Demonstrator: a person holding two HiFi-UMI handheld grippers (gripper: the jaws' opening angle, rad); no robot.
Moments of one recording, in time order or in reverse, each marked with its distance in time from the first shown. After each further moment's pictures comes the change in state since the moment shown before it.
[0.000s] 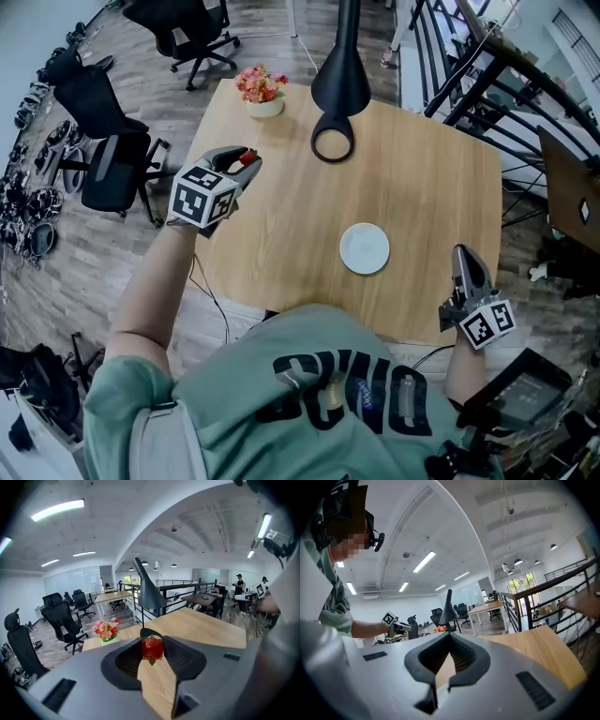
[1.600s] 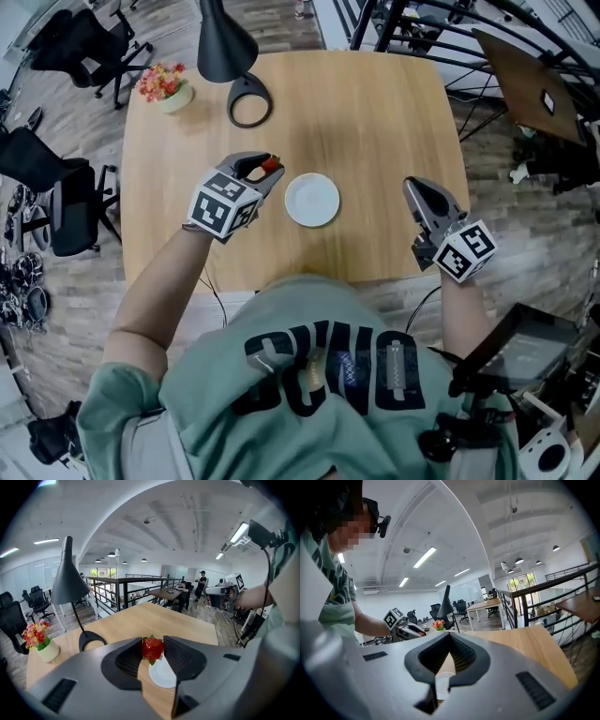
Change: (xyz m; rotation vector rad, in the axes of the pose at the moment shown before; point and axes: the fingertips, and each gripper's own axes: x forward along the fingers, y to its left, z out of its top) left arm 0.094 -0.219 0.004 0.140 0.070 -0.394; right arm -0.025 -0.015 -0.014 -0.041 0.051 -0.003
